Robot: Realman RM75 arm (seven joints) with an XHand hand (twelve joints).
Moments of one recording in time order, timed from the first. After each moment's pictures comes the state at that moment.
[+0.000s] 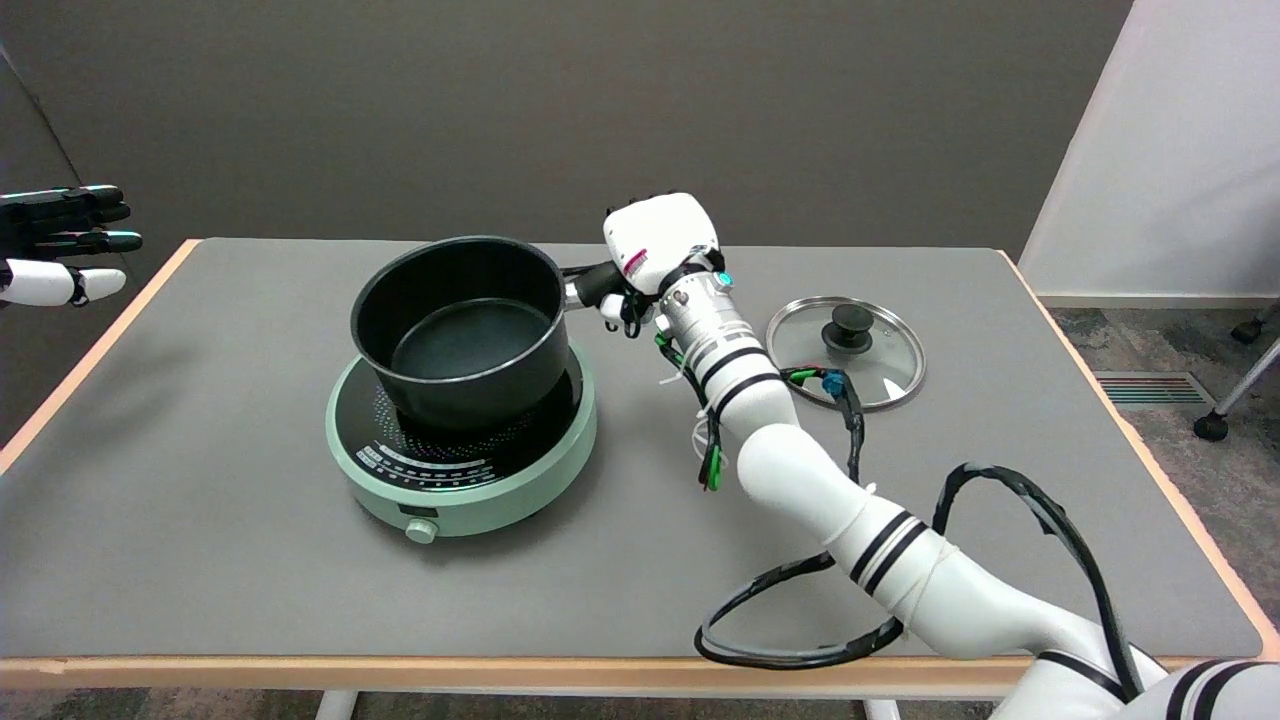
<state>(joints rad) 0.41 -1.45 -1.97 1.23 1.19 0.37 -1.14</state>
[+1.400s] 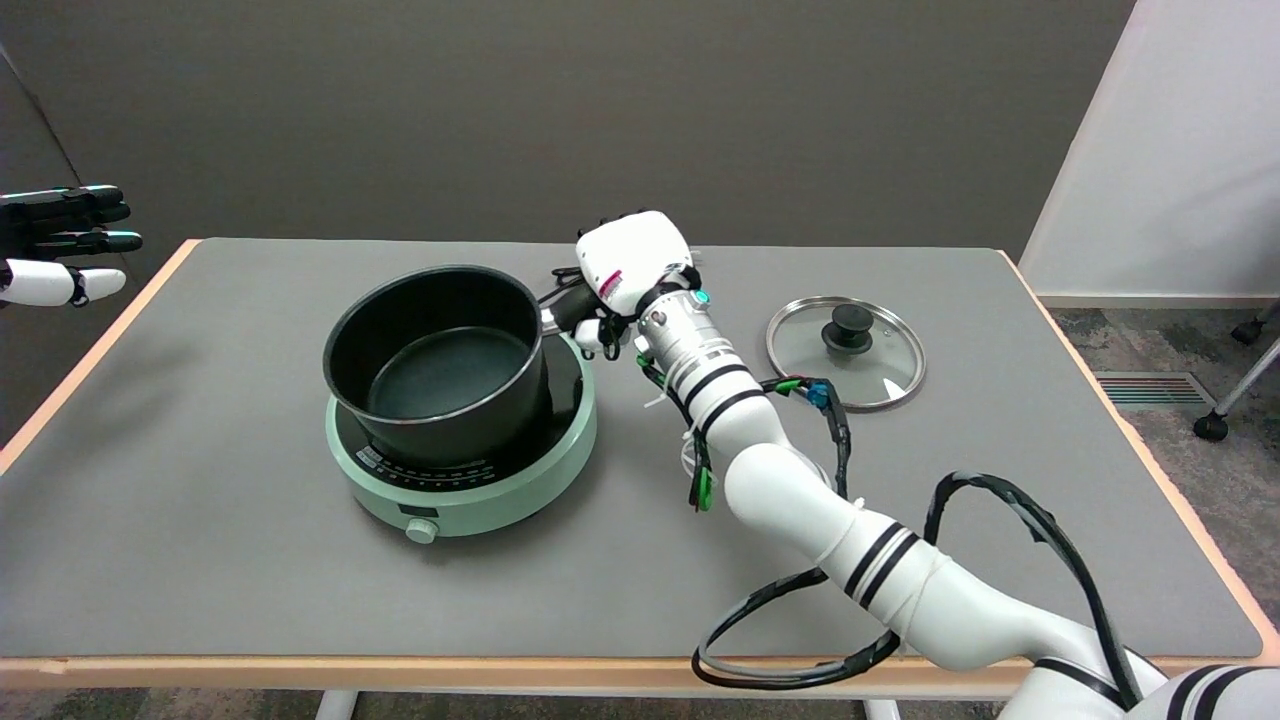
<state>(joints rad) 0.40 -1.46 -2.02 1.22 1.12 0.35 -1.07</state>
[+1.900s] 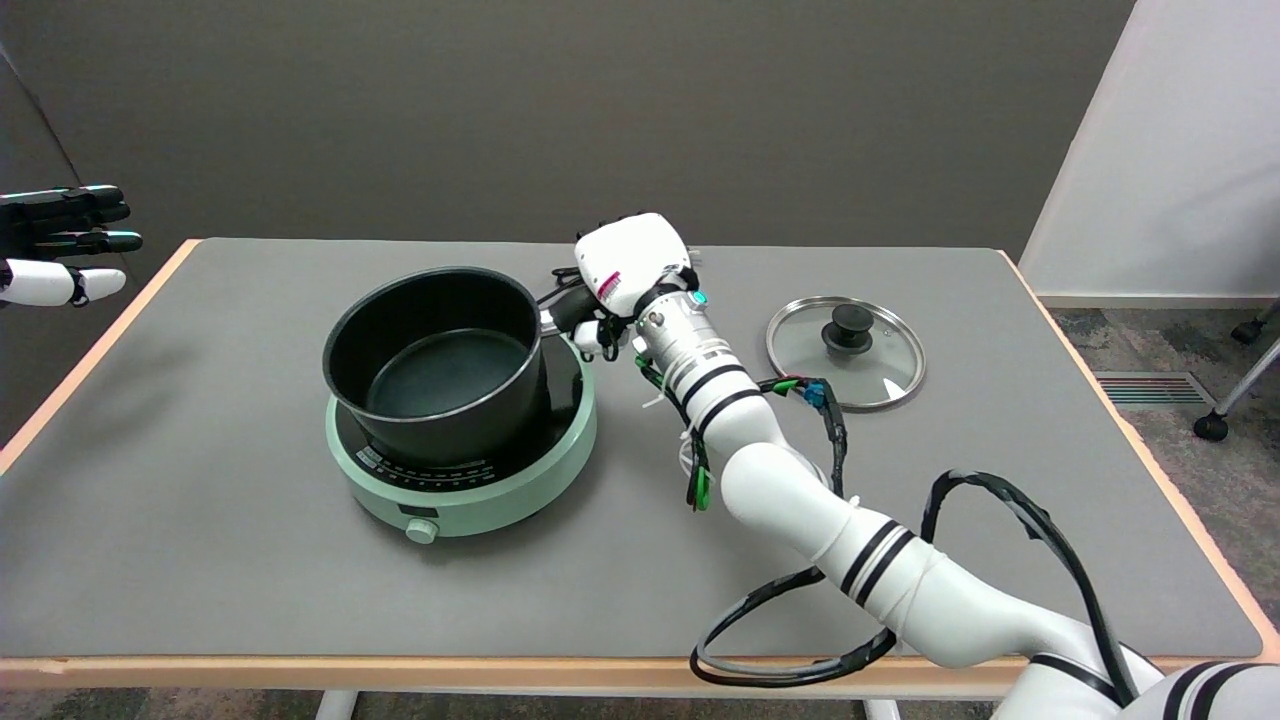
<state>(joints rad) 0.41 -1.47 -2.02 1.19 1.12 0.35 -1.07</state>
